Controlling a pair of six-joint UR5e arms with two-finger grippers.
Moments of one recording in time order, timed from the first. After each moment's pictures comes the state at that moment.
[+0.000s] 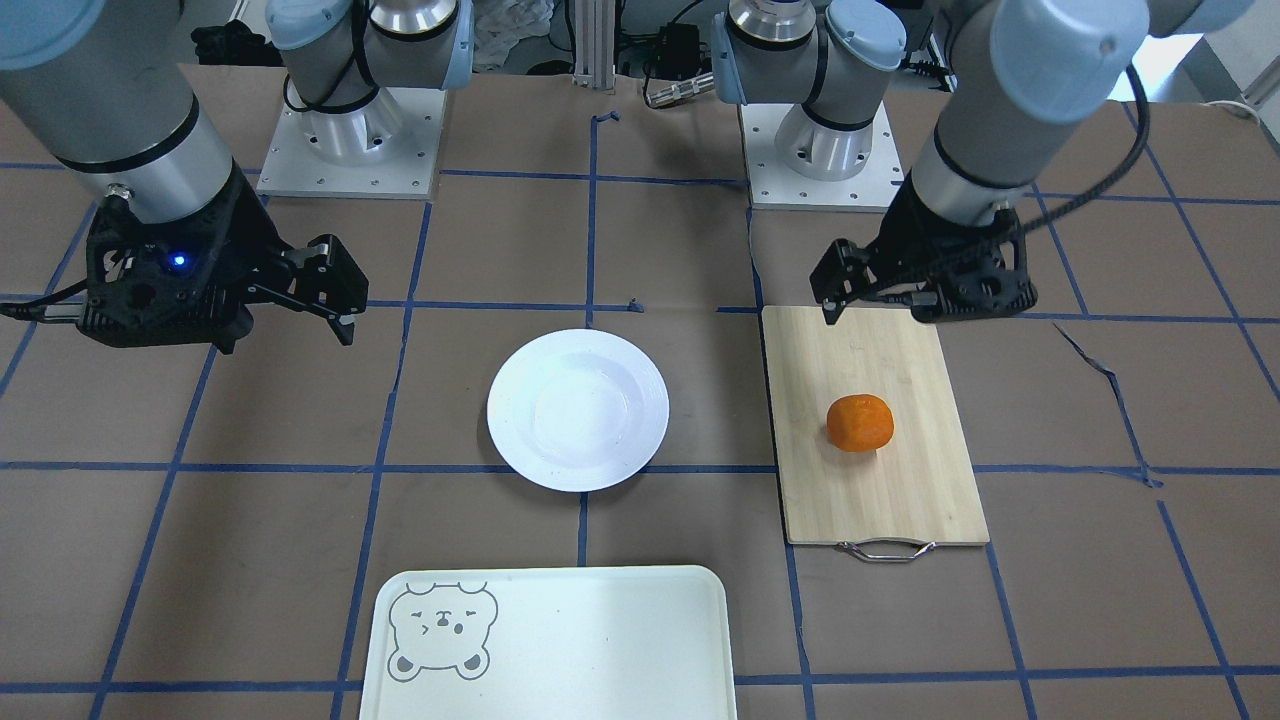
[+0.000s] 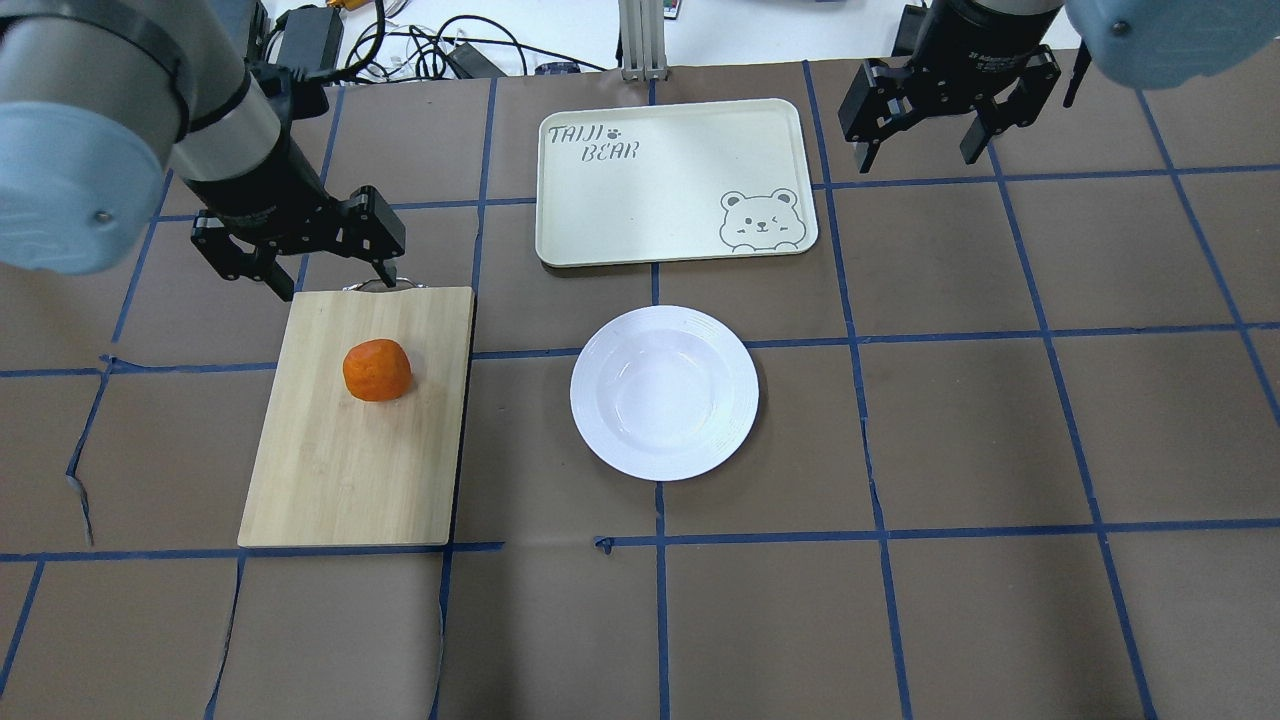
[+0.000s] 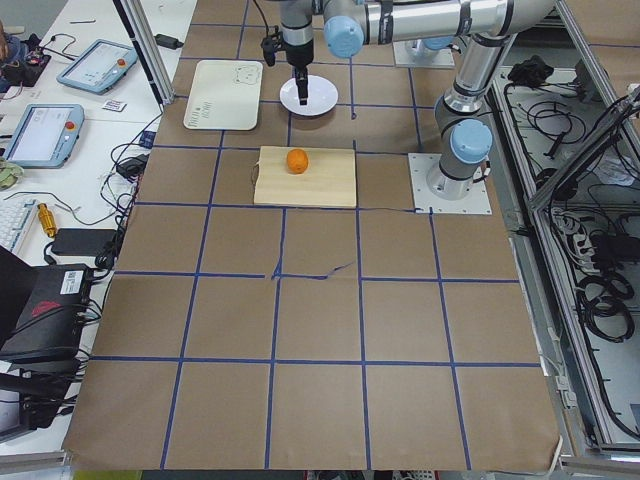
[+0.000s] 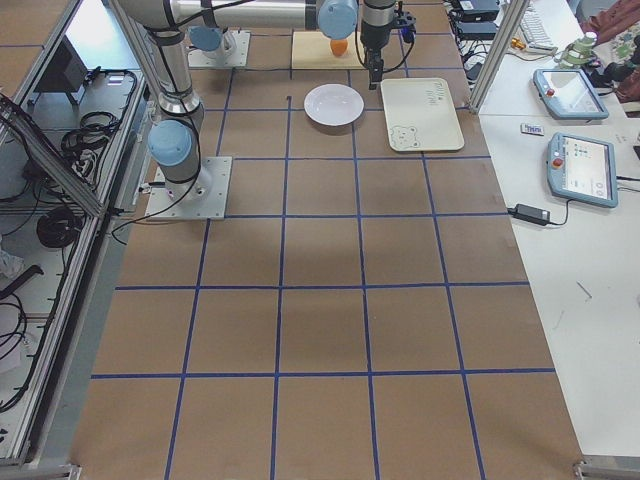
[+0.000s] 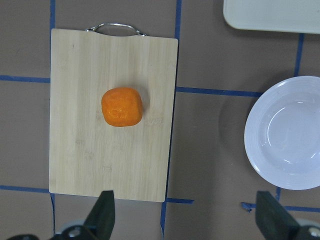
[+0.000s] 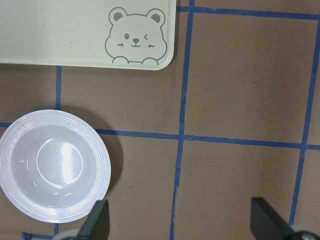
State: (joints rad) left arm -1.50 -1.64 -1.72 -1.43 1.61 -0.06; right arm 1.57 -1.41 1.43 -1.62 -1.53 -0.08
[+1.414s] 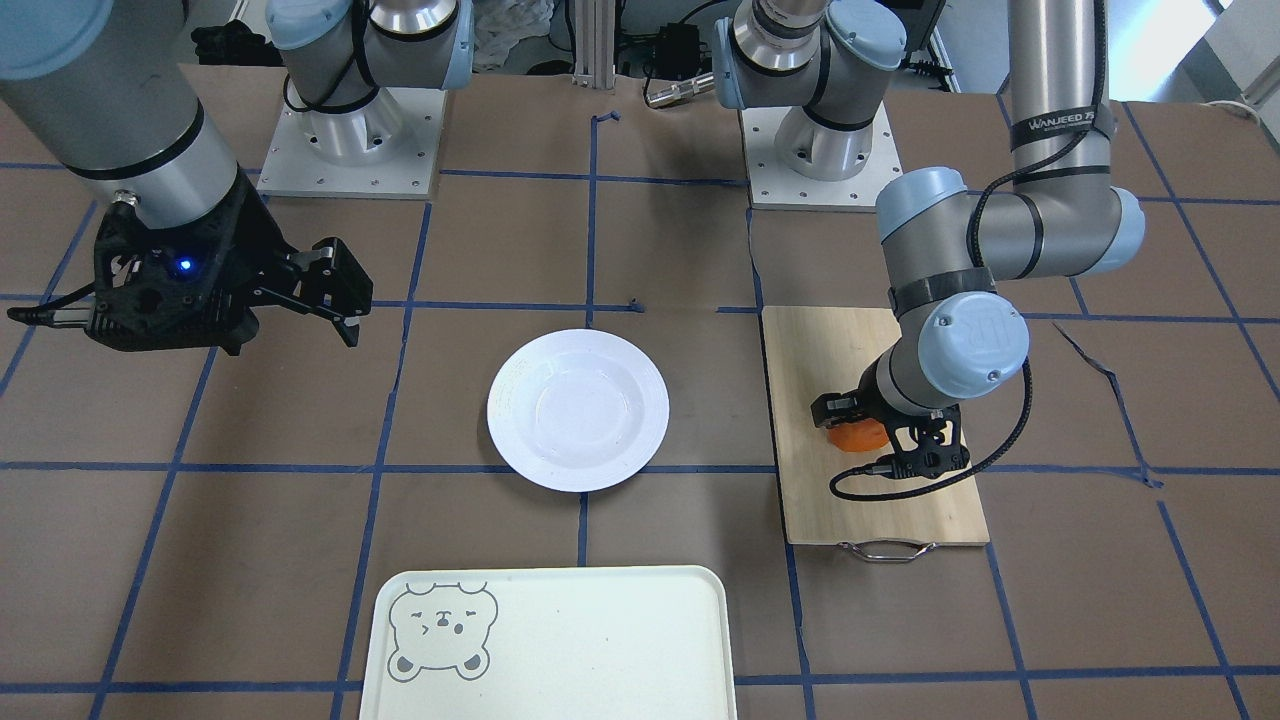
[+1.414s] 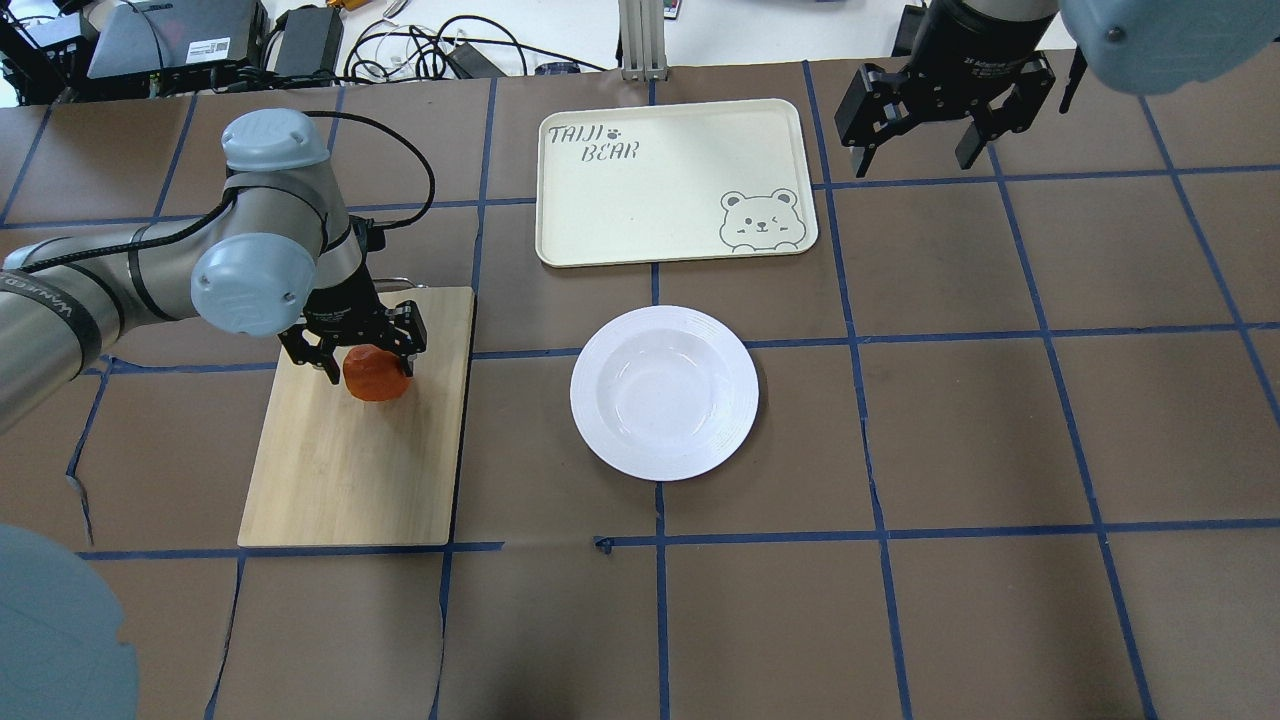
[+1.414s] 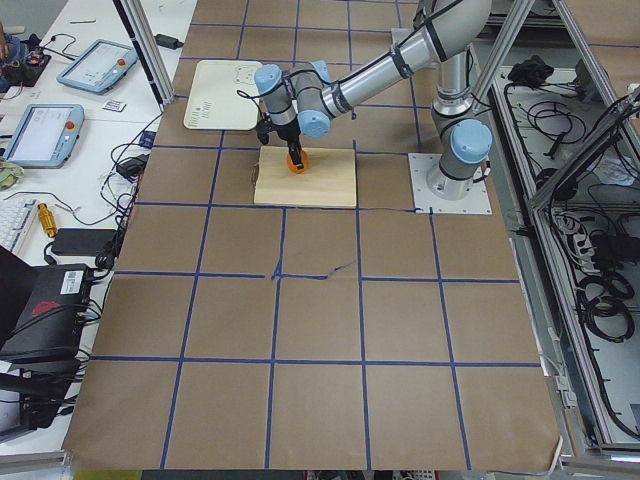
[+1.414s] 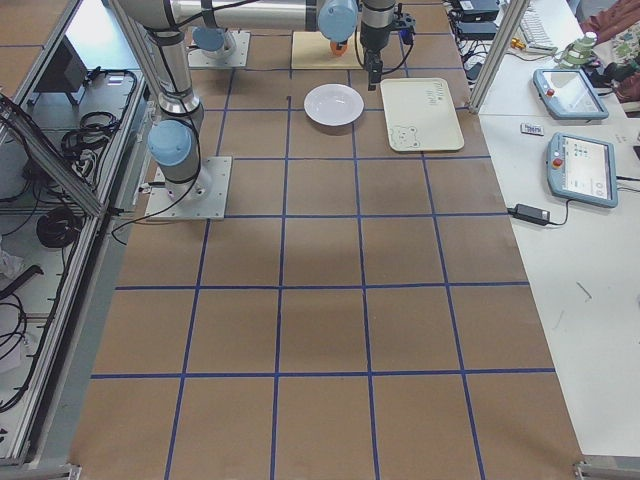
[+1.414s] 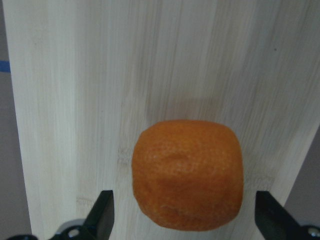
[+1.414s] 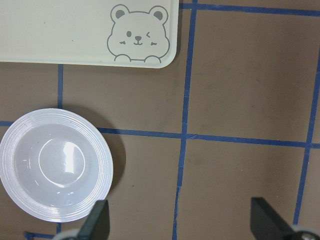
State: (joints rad) left arm -1.45 -1.92 -1.83 -1.22 1.69 -0.05; right arm 1.57 -1.41 1.43 -1.62 -1.52 -0.08
